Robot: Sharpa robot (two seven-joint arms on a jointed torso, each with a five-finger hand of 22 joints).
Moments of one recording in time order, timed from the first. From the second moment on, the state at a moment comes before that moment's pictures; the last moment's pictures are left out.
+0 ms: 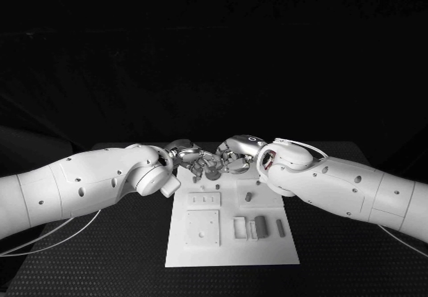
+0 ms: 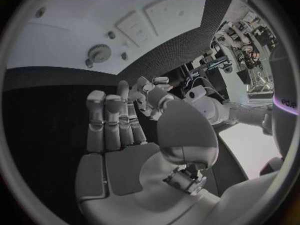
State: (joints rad) left arm 1.35 -0.70 -0.18 1.39 -0.47 -0.20 -0.12; left_hand 0.84 -0.05 0.39 -0.29 0.05 0.99 0.11 0.38 0.43 1.28 0.02 0.31 0.52 1.20 -0.06 0.65 0.97 0.04 1.21 -0.16 0.32 1.17; right arm 1.24 -0.51 -0.04 1.28 -1.54 -0.22 -0.04; right_hand 1.06 -0.05 0.60 -0.28 0.05 0.88 0.14 0.35 0.51 1.12 0.03 0.53 0.71 1.18 -0.06 1.17 0.88 0.18 1.09 -0.04 1.06 1.30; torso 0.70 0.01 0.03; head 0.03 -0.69
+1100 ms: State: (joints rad) left arm 1.35 -0.70 -0.18 1.39 -0.47 -0.19 -0.15; left_hand 0.84 -0.05 0.38 -0.29 0.05 0.98 0.11 0.38 0.43 1.28 0.02 0.30 0.52 1.20 -0.06 0.65 0.96 0.04 1.21 -0.15 0.31 1.17; right arm 1.24 -0.52 -0.04 1.29 -1.54 -0.23 -0.04; right_hand 1.06 -0.05 0.60 -0.28 0.05 0.87 0.14 0.34 0.51 1.12 0.04 0.52 0.71 1.18 -0.07 1.17 0.88 0.18 1.09 -0.04 1.06 1.30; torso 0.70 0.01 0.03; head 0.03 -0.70
